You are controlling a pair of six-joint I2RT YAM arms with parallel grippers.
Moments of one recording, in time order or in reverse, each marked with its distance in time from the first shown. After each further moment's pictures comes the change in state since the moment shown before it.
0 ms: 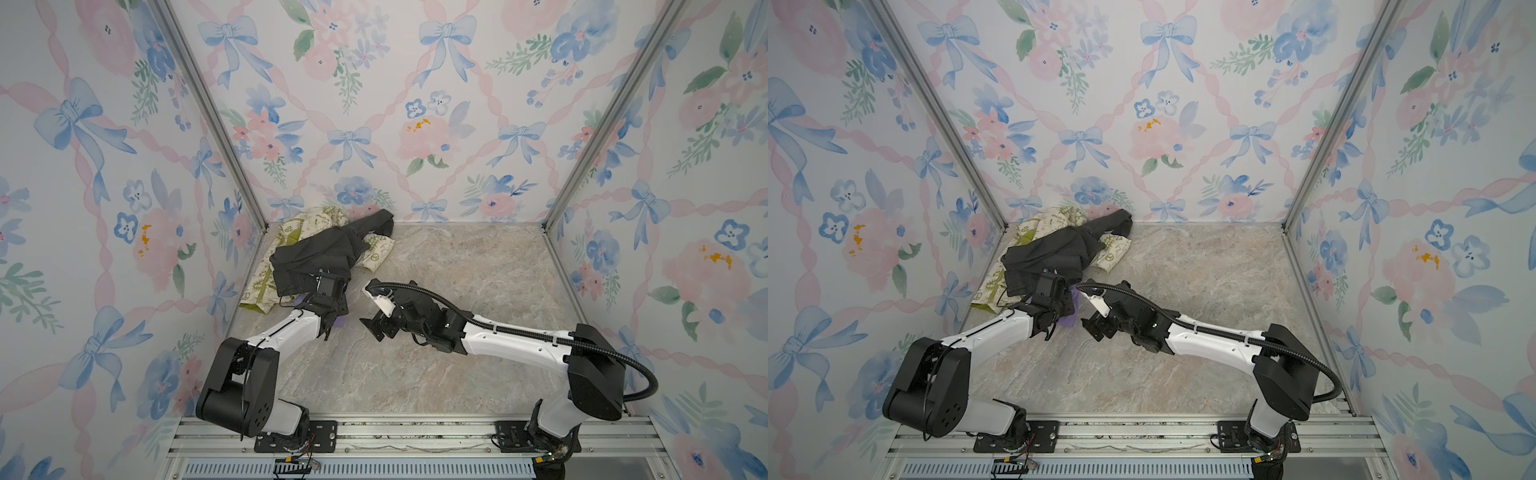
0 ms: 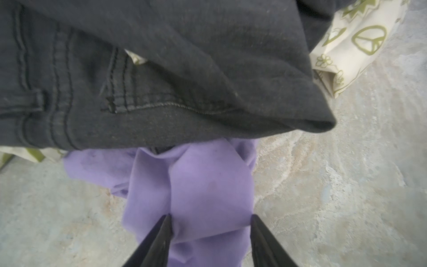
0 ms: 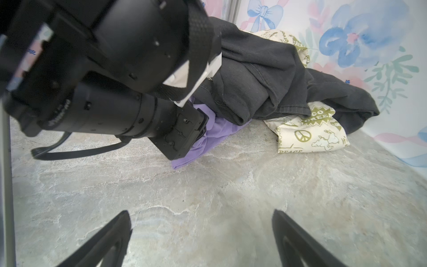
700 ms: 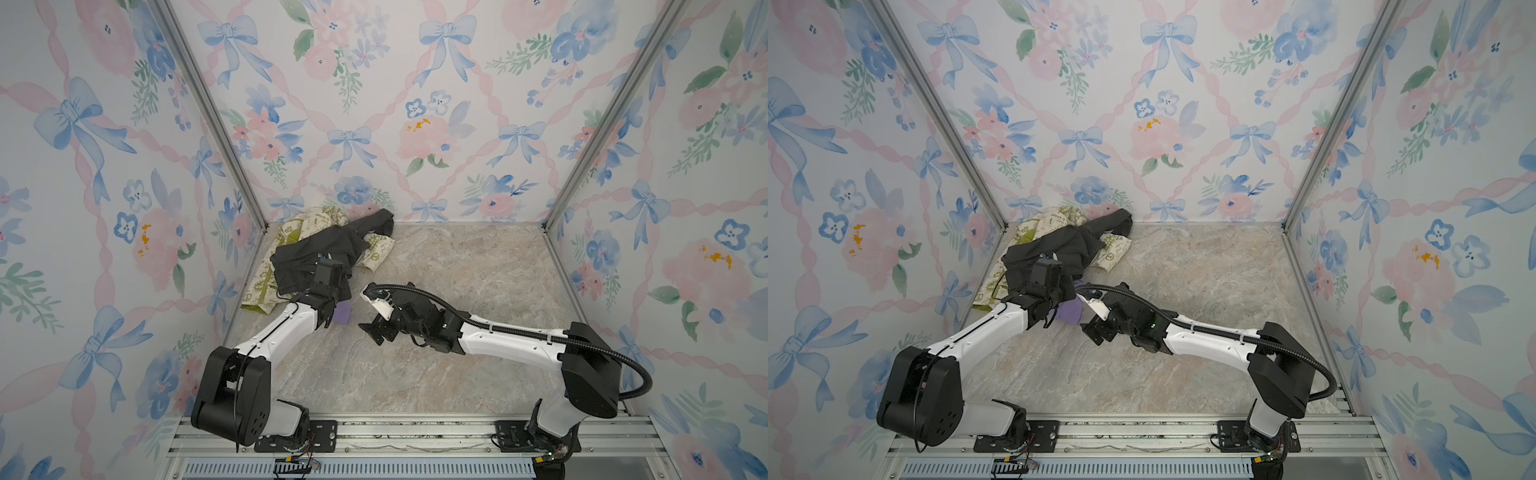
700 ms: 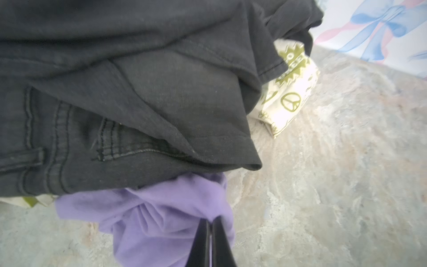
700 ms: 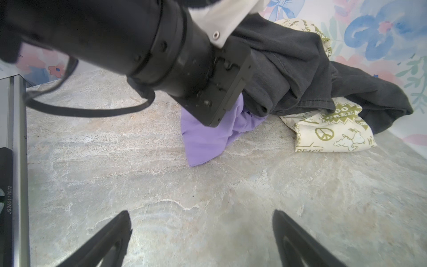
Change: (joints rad) left arm 0.000 -0.096 0.129 -0.023 0.077 -0.012; right arm 0.000 0.018 -0.020 0.010 -0.053 -0.006
